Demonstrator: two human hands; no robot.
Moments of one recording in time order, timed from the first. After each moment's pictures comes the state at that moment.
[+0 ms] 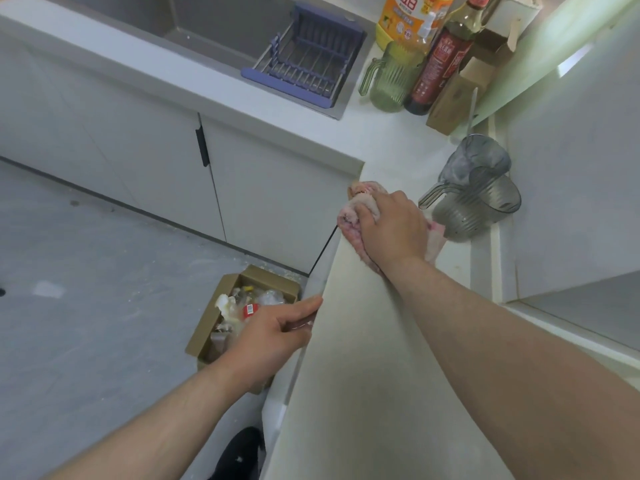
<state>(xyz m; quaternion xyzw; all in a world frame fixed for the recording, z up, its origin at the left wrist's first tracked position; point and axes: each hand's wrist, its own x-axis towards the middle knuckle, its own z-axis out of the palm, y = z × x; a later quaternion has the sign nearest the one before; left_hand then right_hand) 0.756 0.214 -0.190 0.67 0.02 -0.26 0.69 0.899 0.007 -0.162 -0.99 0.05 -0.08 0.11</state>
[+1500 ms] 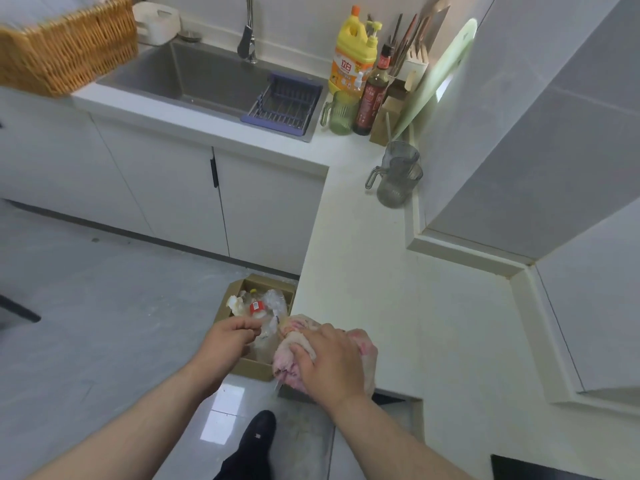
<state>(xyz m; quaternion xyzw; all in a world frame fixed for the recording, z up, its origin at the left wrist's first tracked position) 0.593 0.287 -0.136 0.72 0.18 -0.25 0.62 0.548 0.098 -0.139 -0.98 0.00 0.06 0.19</state>
